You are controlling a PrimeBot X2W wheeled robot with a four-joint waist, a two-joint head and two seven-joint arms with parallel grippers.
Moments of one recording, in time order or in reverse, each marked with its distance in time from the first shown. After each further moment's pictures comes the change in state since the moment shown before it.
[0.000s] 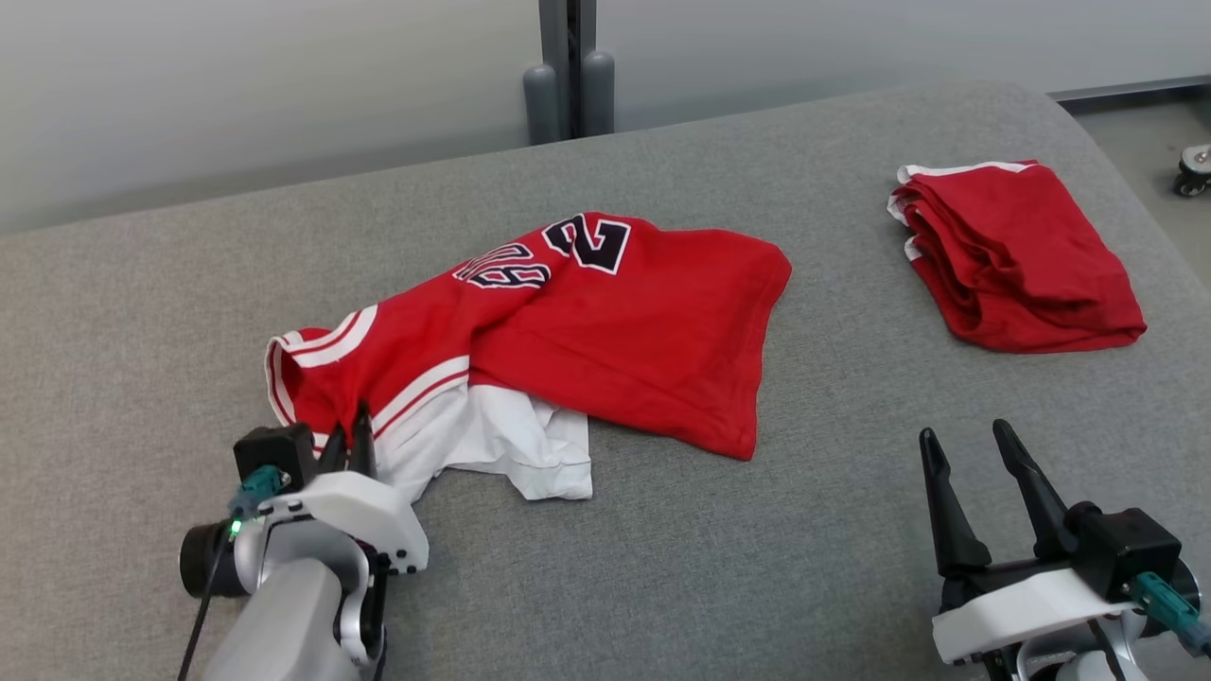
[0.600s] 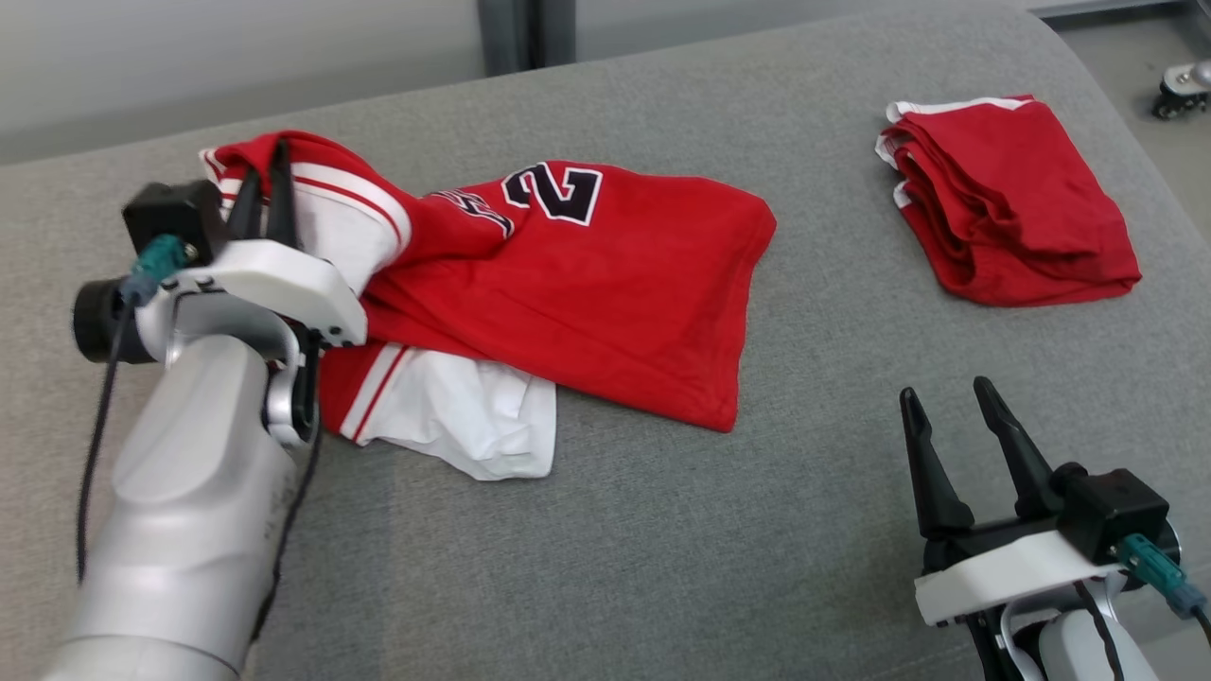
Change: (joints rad) left arm -0.324 0.058 0.041 -0.032 0.079 -0.022 -0.001; right arm -0.068 0.000 0.034 0.007 0.016 0.000 -0.006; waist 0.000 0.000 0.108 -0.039
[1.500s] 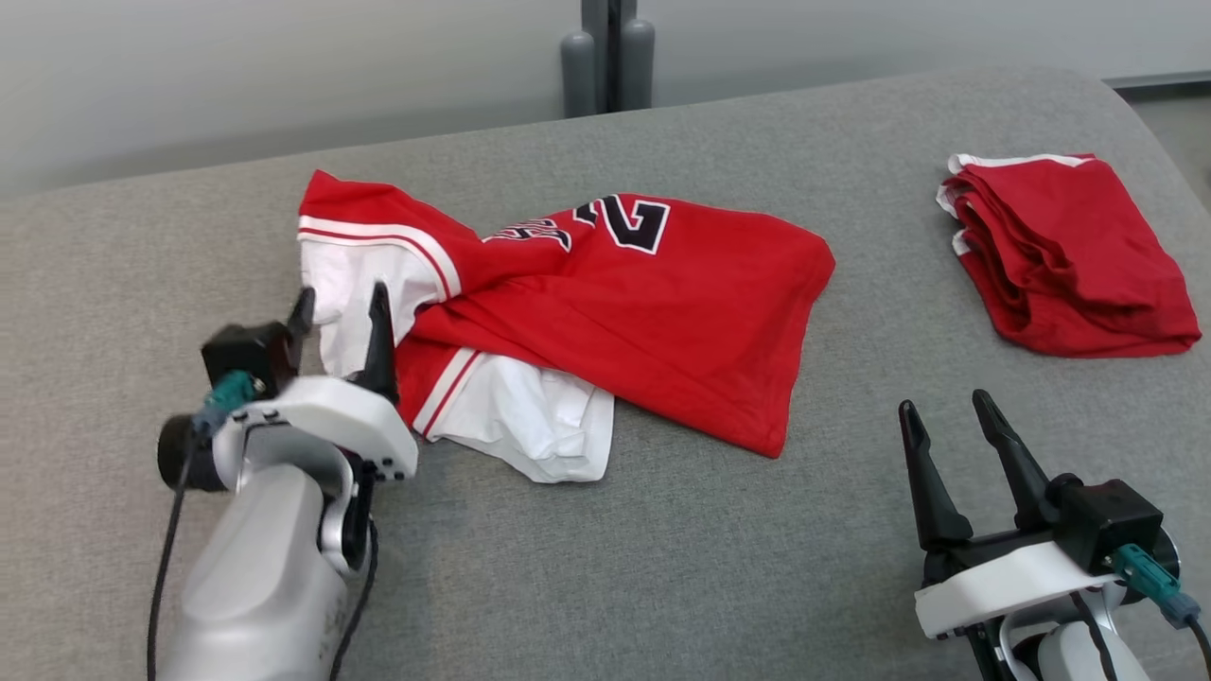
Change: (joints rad) left arm 0.178 -0.055 0.046 -0.008 0.012 -0.058 -0.002; right arm 0.007 0.000 0.001 0.012 -0.009 0.000 -0.001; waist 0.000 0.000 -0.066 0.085
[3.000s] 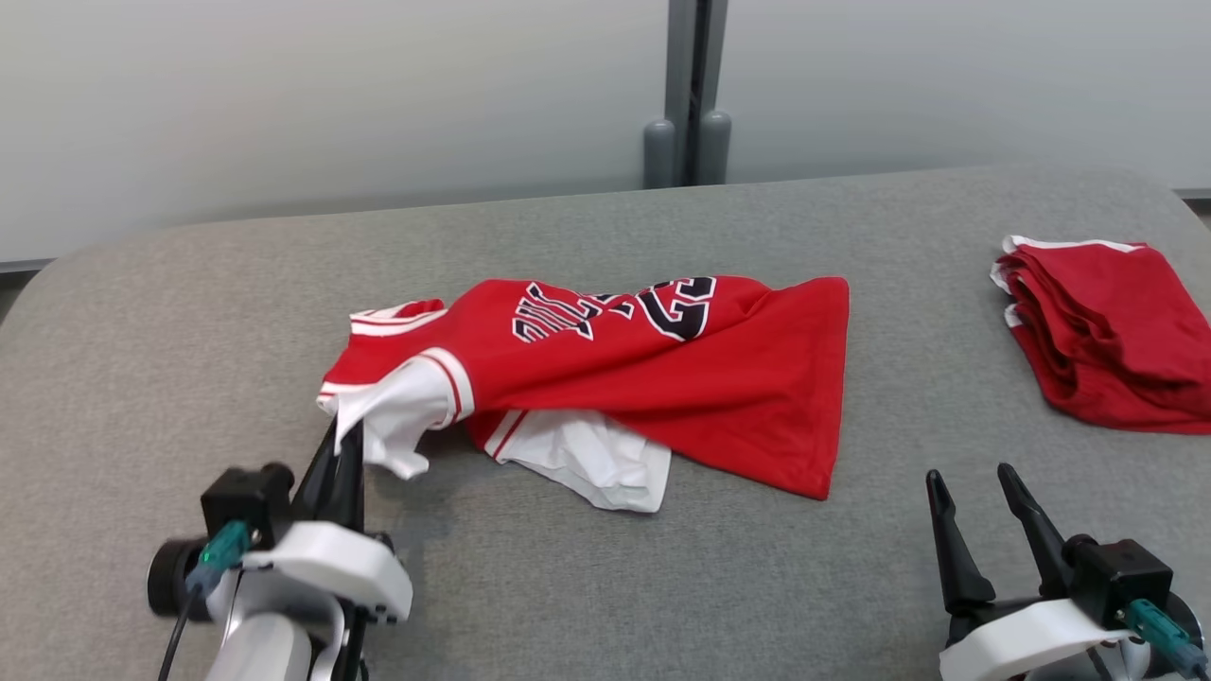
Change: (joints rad) left arm 0.362 0.045 0.002 -0.386 0.054 0.009 0.061; right arm 0.084 0.000 -0.050 0.050 -0.013 0.000 0.000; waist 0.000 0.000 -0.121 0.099
